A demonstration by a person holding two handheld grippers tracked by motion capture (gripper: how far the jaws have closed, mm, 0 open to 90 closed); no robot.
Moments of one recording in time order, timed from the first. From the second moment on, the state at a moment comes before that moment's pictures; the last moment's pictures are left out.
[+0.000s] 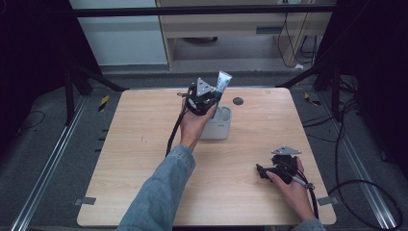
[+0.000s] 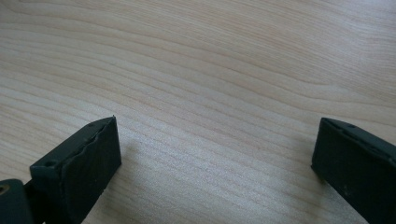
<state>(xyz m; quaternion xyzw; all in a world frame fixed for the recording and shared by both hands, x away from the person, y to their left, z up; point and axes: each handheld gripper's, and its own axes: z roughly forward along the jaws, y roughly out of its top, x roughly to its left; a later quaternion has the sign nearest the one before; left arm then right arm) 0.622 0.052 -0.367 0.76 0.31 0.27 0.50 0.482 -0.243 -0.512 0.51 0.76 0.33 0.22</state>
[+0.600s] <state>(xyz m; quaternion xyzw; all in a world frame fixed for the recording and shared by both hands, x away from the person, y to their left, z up) 0.624 0.057 -0.393 0.78 0.32 0.24 0.47 0.482 -0.243 -0.512 0.51 0.76 0.33 0.22</state>
